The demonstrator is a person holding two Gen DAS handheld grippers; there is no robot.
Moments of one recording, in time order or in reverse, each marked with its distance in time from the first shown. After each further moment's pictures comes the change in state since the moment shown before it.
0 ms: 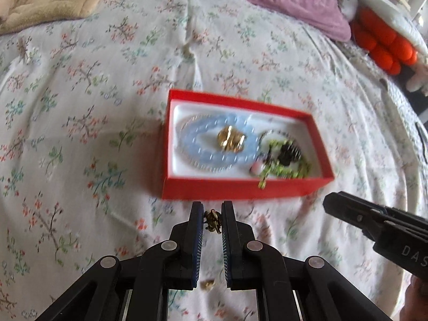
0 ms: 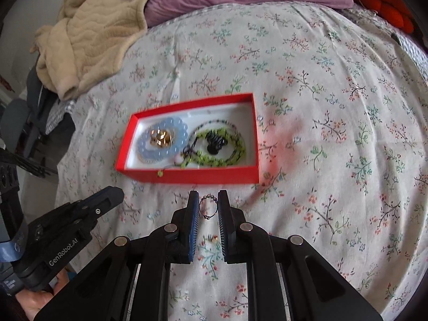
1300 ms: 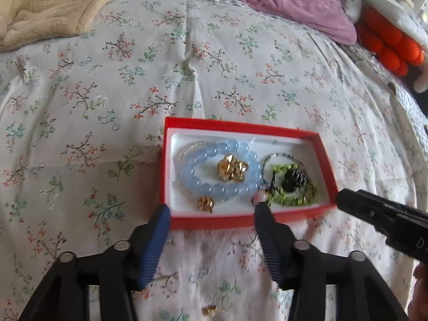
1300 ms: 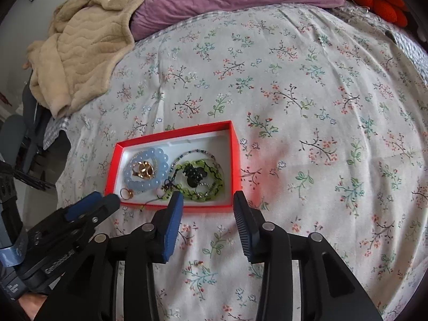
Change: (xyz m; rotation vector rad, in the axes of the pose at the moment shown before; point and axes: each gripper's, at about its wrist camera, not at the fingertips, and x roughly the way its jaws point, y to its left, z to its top) left arm 0.004 -0.009 0.017 0.032 -0.017 0.056; right arm 0.001 -0.025 0.027 0.032 -0.022 -0.007
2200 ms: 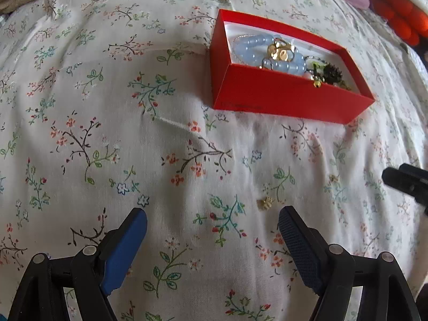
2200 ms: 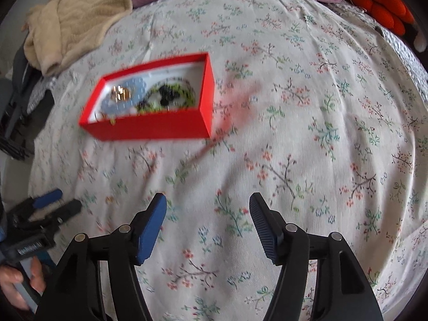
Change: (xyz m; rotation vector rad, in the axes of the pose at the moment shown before) left arm -0.002 0.038 -0.089 -0.003 0.128 0.042; right arm -0.003 -0.011 -0.079 -0.112 0.093 -0.136
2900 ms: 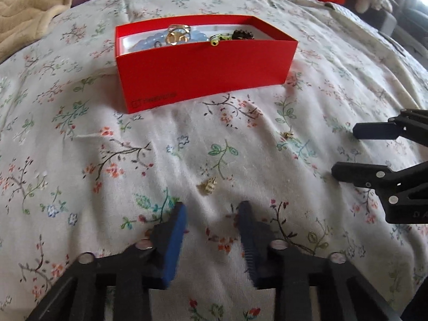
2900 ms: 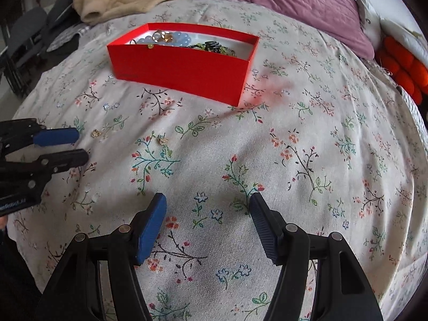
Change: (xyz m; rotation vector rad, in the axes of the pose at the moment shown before) left arm 0.021 -0.038 -0.036 0.360 -0.178 -0.095; right arm 0.031 0.017 -0.063 -0.332 -0.139 -0.070
